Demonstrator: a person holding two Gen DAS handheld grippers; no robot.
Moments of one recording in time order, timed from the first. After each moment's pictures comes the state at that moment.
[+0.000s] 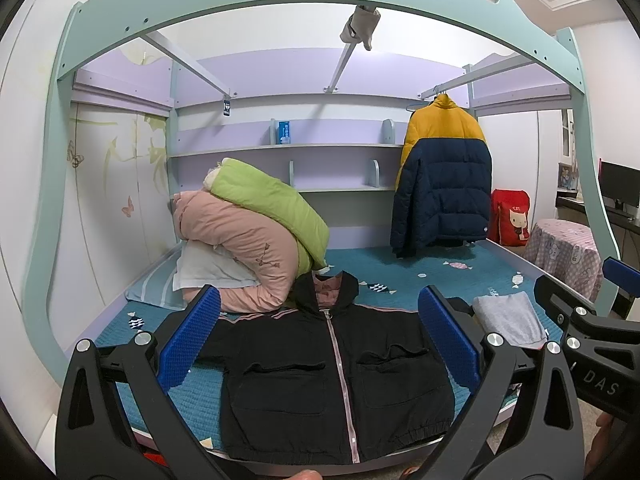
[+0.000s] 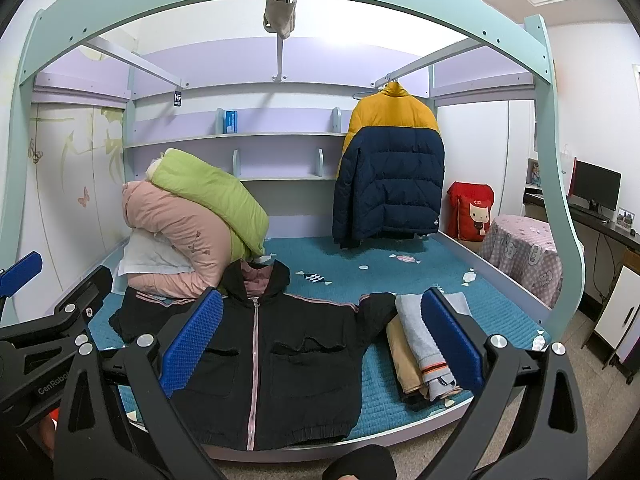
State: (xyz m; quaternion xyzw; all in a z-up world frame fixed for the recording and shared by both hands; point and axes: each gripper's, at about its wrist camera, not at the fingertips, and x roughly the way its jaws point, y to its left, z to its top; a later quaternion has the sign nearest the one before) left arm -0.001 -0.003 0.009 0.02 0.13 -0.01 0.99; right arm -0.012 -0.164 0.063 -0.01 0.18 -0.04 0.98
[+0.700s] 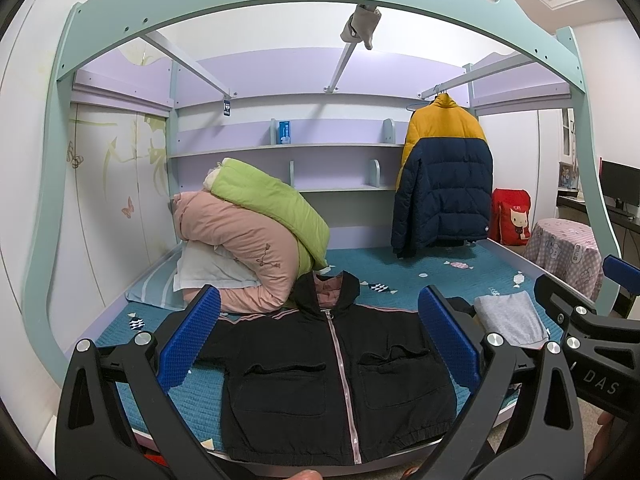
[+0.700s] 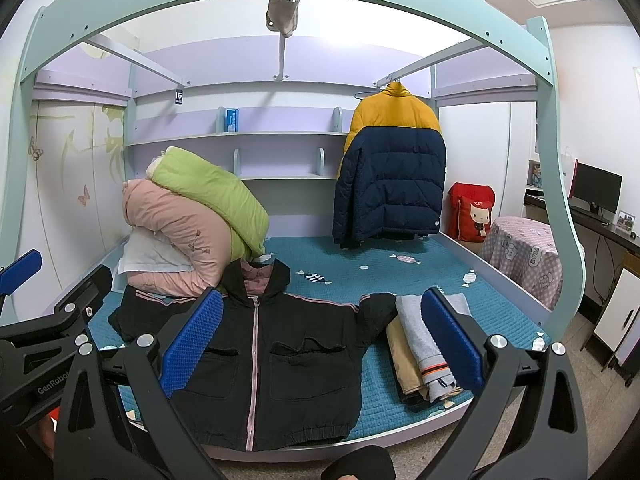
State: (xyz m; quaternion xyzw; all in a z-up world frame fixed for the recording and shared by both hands) left arm -0.003 -0.003 0.008 0.02 0.13 -0.01 0.99; right arm -0.013 -0.163 0.062 -0.01 0.18 -0.04 0.98
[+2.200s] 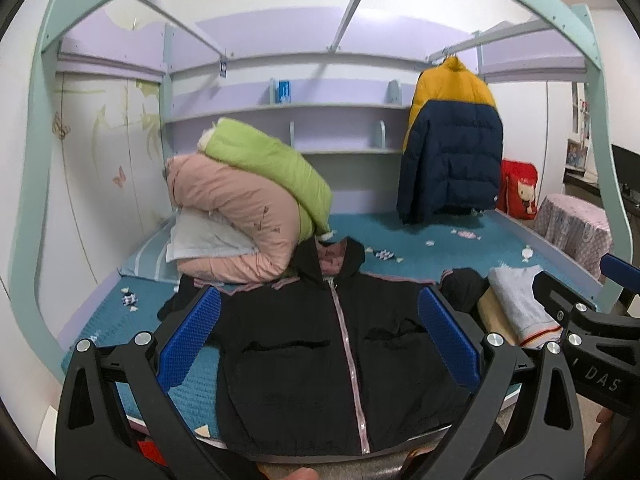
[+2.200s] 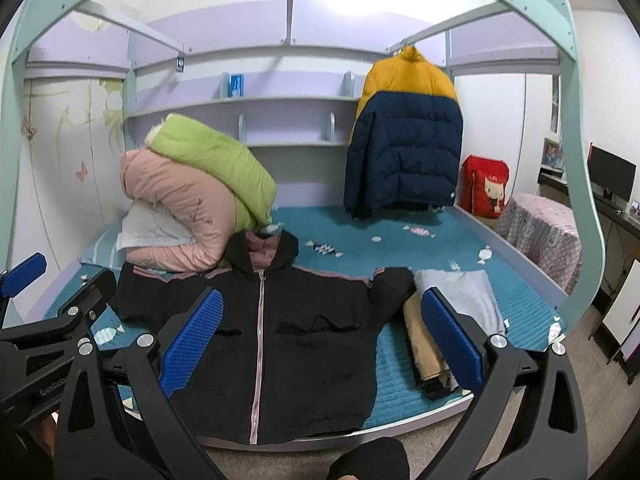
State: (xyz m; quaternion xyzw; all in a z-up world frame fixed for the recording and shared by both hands) left arm 0.069 0.012 -0.043 0.02 0.20 0.00 0.98; right arm 0.053 -0.152 0.015 -0.01 0.24 -0.02 0.97
